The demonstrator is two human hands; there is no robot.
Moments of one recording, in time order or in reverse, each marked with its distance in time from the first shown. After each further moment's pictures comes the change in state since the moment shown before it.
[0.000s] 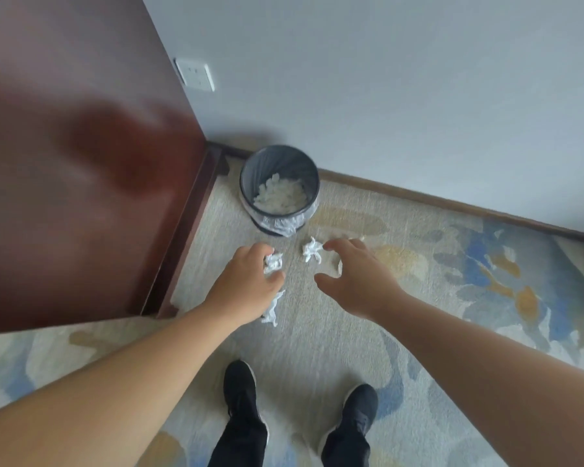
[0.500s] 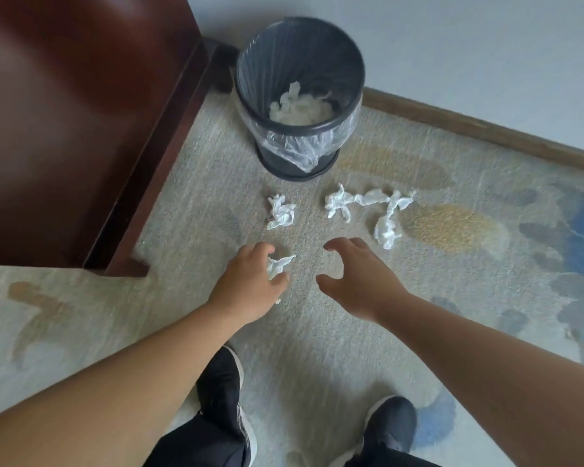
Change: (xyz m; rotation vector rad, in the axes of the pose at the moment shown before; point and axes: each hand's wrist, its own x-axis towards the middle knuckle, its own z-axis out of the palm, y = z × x) left_hand 0.108 -0.160 0.221 0.017 0.026 -0.123; right_hand 0.117 0.151 0.220 -0.020 -0.137 -0.054
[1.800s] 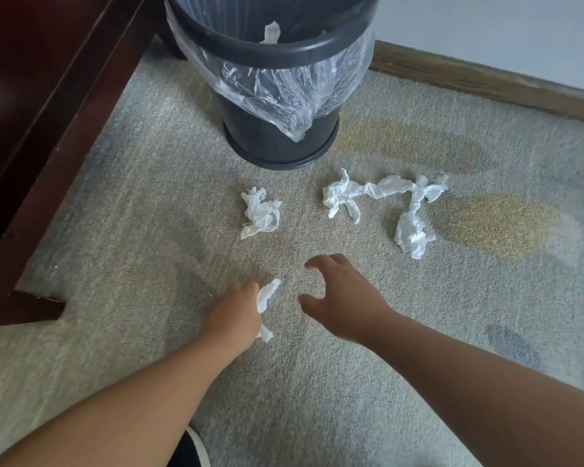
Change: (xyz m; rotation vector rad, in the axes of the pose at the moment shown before) left_hand 0.142 -0.100 0.148 0.350 -0.040 -0.054; right_hand 0.128 0.090 0.119 0.030 0.024 -0.056
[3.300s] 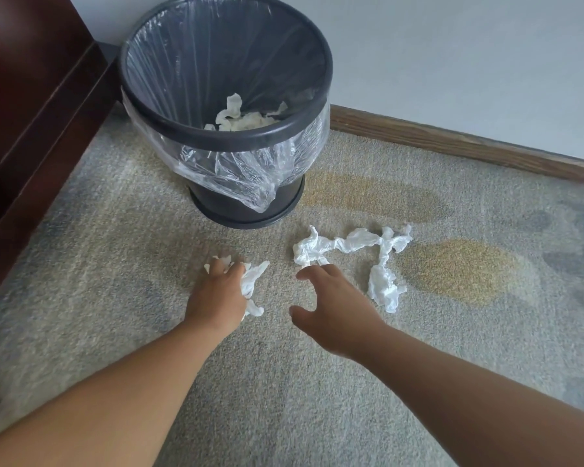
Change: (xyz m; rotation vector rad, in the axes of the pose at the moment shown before) left_hand 0.101 0.027 -0.054 -0.007 0.189 0.118; right_hand 0.042 0.005 -0.051 -0.025 0.133 0.034
